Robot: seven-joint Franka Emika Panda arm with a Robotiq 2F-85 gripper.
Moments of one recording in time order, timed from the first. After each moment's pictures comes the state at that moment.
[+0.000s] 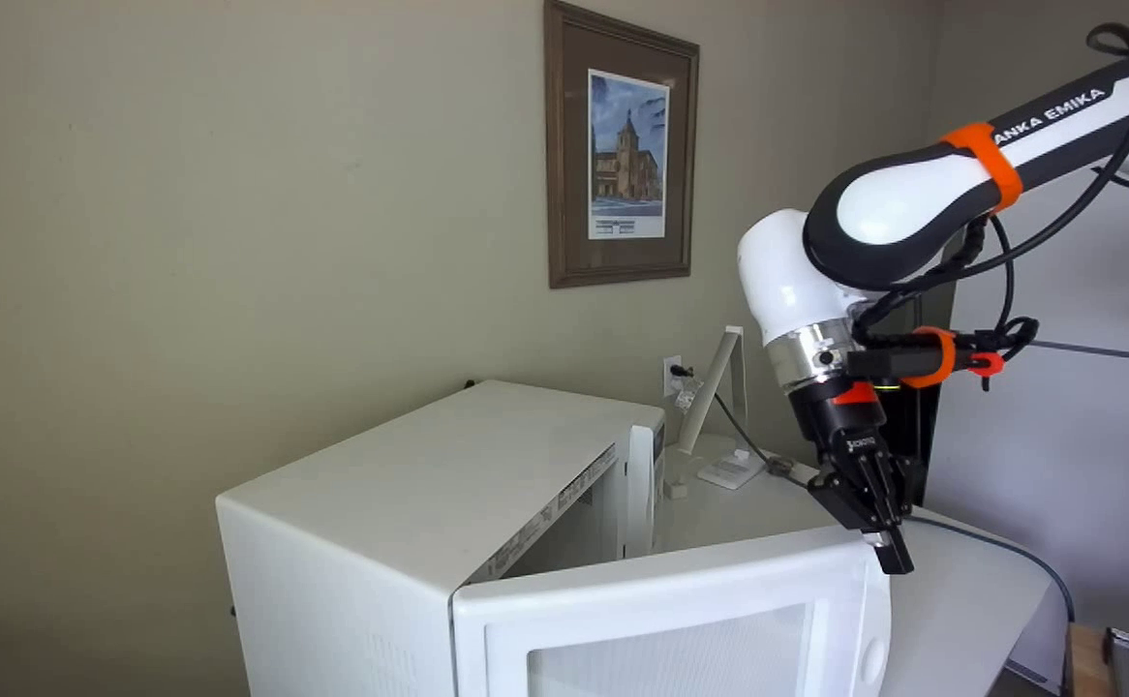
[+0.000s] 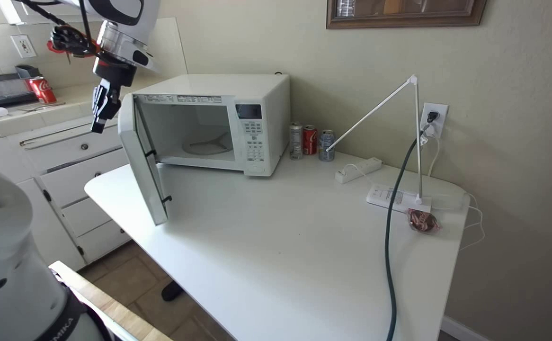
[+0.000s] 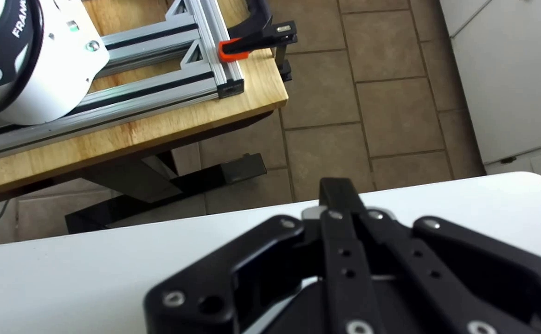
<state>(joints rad) 0.13 -0.28 0.27 -2.35 0.45 1.67 0.53</state>
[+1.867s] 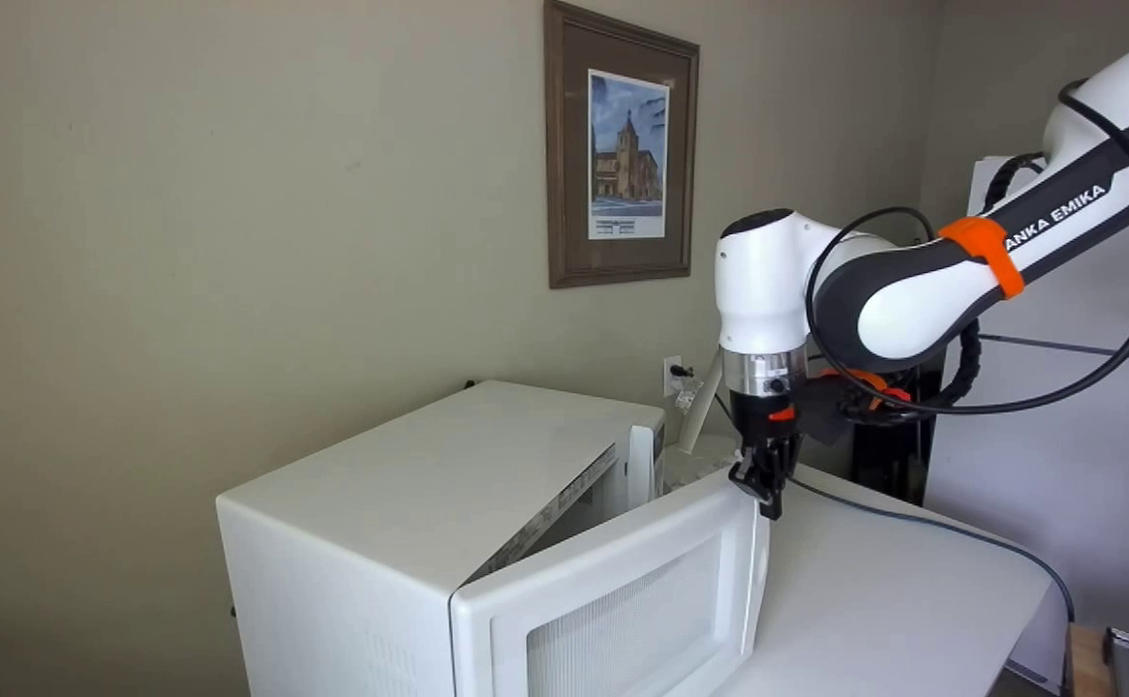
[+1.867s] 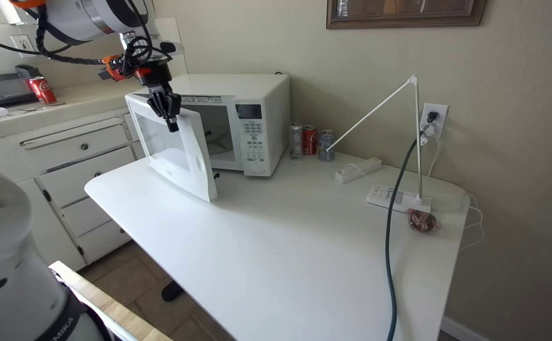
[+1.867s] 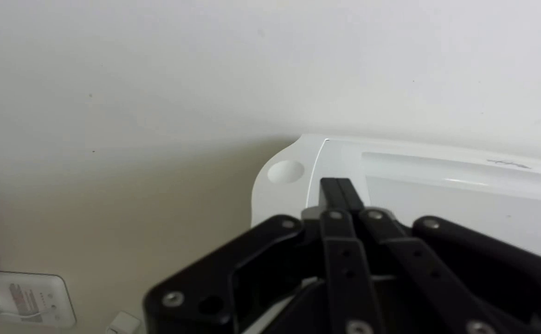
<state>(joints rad) 0.14 -0.18 0.29 -2.33 -0.15 2.06 0.59</state>
